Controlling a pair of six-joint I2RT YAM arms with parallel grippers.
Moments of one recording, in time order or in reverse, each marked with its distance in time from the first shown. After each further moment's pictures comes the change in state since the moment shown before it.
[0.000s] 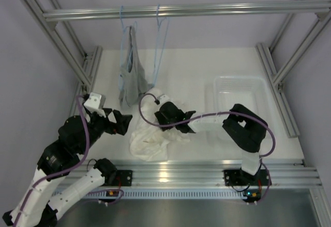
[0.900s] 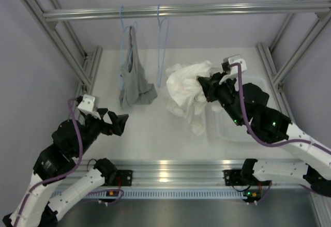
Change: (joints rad) left arm 0.000 -0.037 0.010 -0.003 -0.031 0.013; right arm 0.074 -0.909 0.196 -0.325 0.360 -0.138
